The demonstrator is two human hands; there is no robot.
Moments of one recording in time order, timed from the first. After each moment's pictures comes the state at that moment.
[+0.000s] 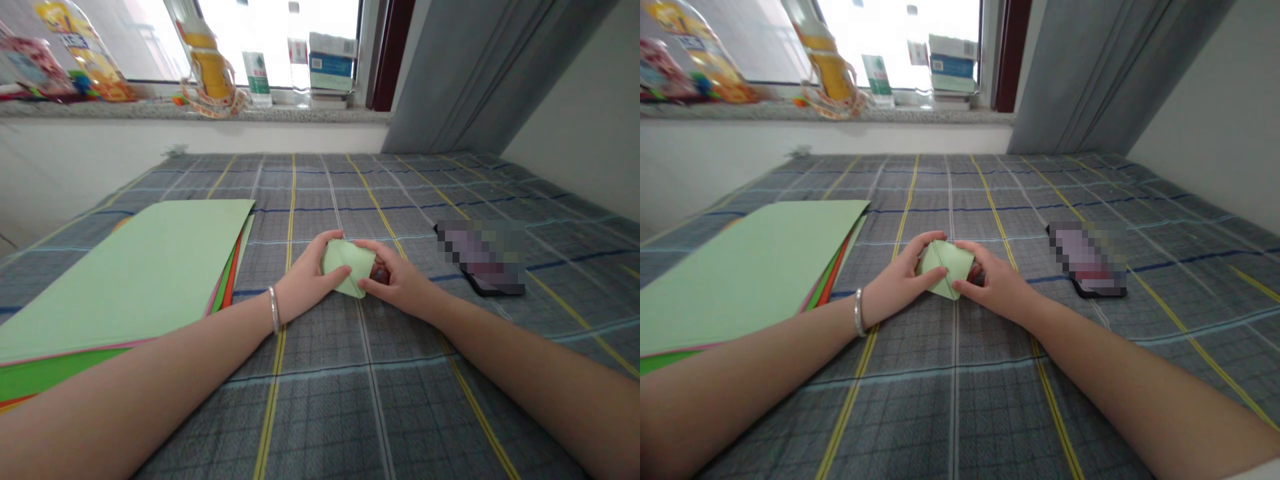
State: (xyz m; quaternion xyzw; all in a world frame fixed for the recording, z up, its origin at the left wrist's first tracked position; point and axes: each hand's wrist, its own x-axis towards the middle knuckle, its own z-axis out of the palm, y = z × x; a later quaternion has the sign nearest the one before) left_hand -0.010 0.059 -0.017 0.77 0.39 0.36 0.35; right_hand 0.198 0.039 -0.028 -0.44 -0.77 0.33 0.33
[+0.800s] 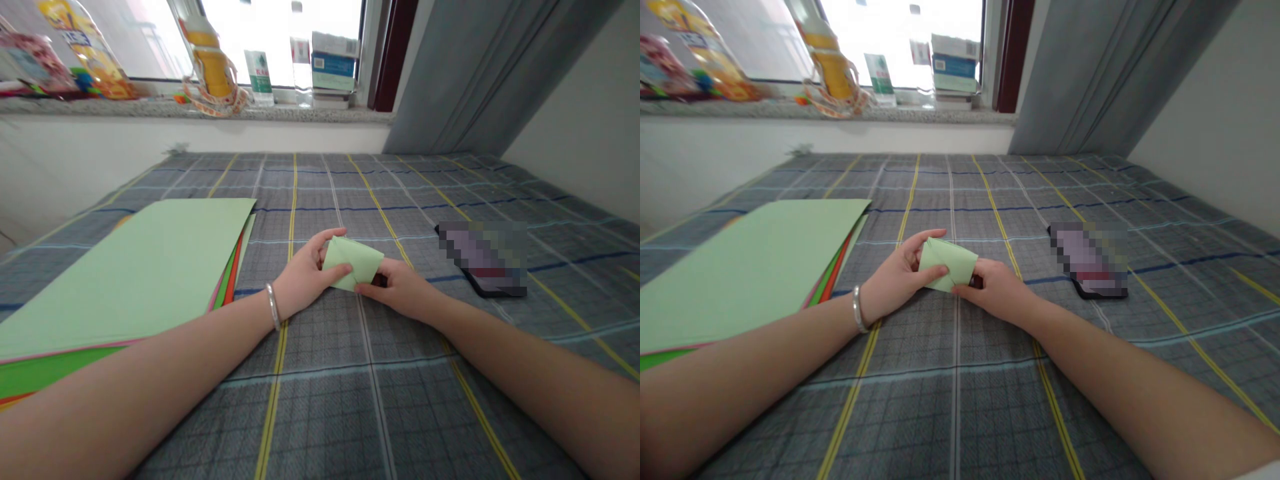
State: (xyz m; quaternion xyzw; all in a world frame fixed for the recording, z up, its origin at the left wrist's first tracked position) left_hand -0.005 0.059 -0.012 0.64 0.34 0.40 0.56; right_hand 0.192 0.038 -0.021 -0.48 -0.78 0.30 0.26
